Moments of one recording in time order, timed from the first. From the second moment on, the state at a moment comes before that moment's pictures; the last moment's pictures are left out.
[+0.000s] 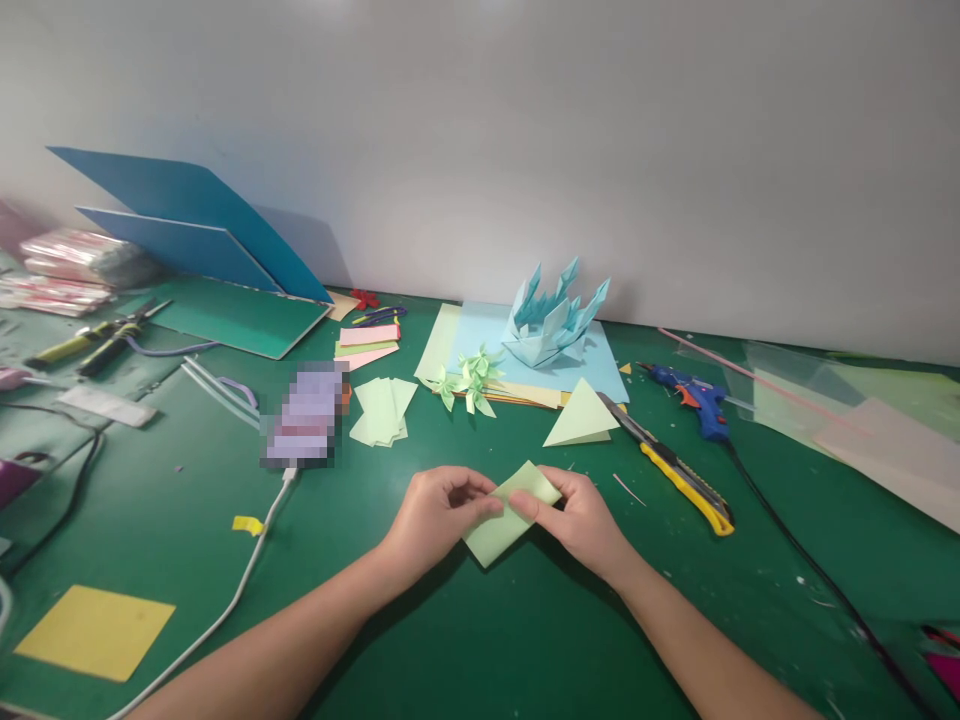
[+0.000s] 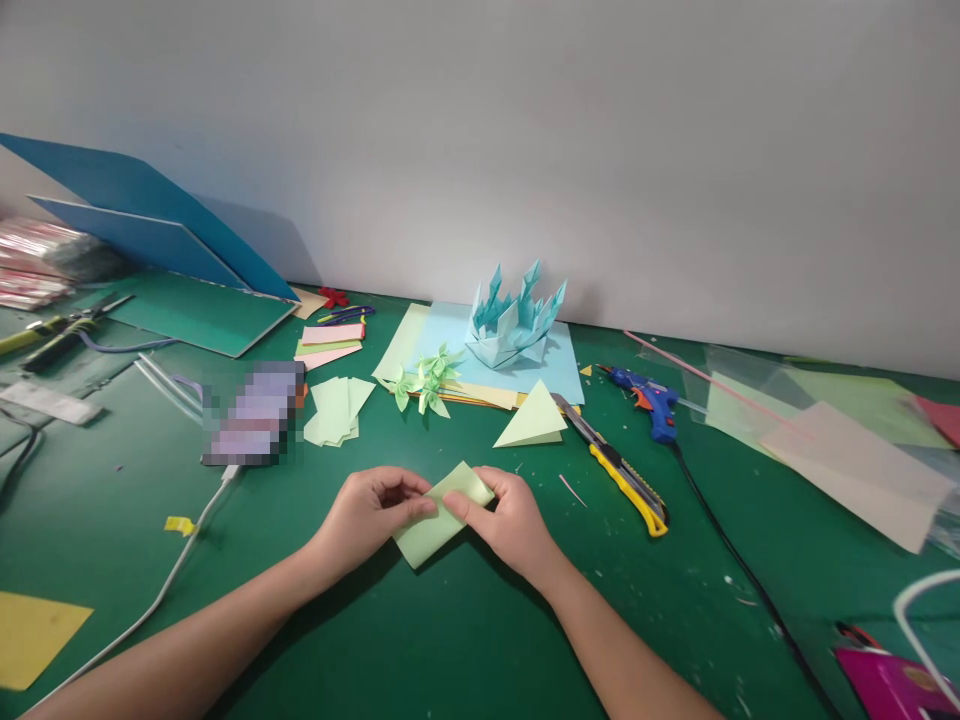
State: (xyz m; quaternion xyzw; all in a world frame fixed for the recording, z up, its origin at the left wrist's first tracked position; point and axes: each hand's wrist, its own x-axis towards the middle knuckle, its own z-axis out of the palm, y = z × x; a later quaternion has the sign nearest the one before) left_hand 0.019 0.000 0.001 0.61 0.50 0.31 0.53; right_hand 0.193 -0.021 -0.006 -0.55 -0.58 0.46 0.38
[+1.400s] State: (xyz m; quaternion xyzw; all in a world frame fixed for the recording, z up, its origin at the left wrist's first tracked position) left_hand 0.007 0.015 0.005 0.77 0.49 0.26 0.32; right_hand 0.195 -0.019 -0.014 -0.58 -0.67 0.22 0.41
